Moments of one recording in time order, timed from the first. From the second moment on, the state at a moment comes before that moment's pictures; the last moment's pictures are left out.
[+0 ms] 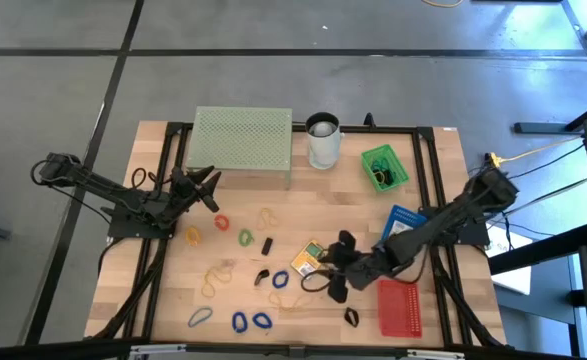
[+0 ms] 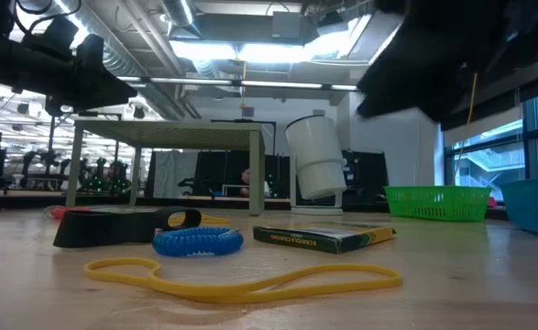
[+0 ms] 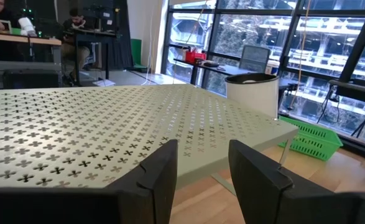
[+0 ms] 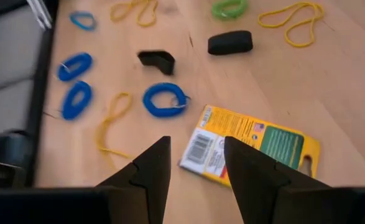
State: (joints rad) left arm -0.30 0.48 0.01 0.48 -1.18 -0.17; right arm 0.57 1.66 0.90 -0.01 0.46 0.71
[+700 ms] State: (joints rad) left arm -0.30 0.48 0.01 0.47 -1.18 -0.17; right arm 0.46 2.05 1.21 0.14 0.13 0.00
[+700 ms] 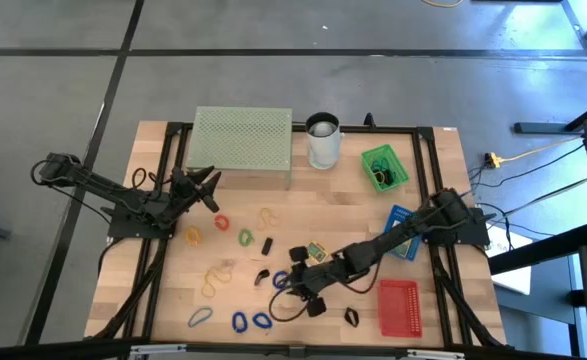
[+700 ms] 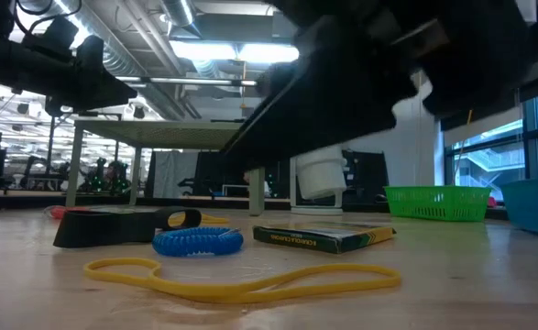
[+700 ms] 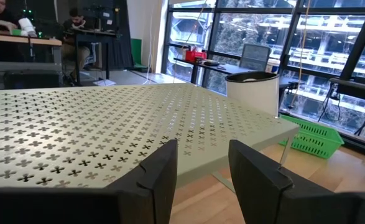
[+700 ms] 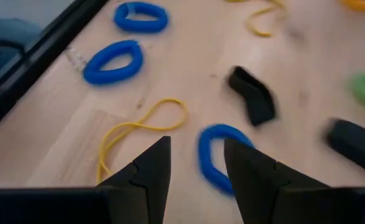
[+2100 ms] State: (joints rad) left arm -0.30 0.48 0.01 0.47 -1.18 -0.17; right arm 0.38 2.16 1.29 0.05 0.07 -0.06
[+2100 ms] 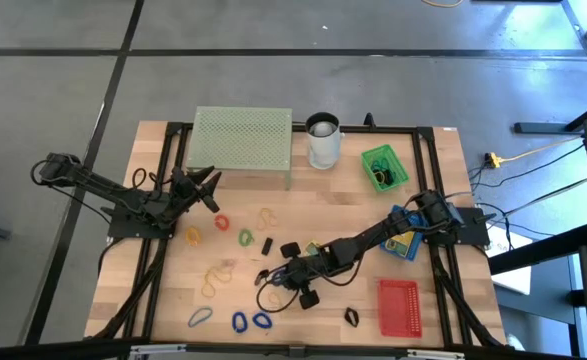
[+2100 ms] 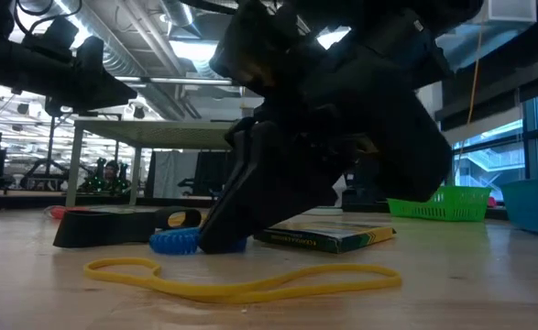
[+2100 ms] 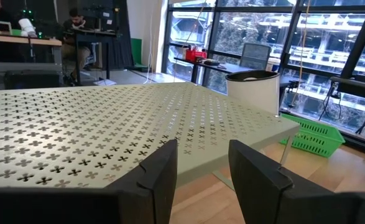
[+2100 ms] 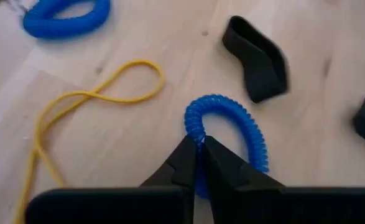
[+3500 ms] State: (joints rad) left arm -0.30 0.48 0.01 0.47 -1.18 -0.17; right arm 0.55 1.73 1.29 0.26 0.33 0.10
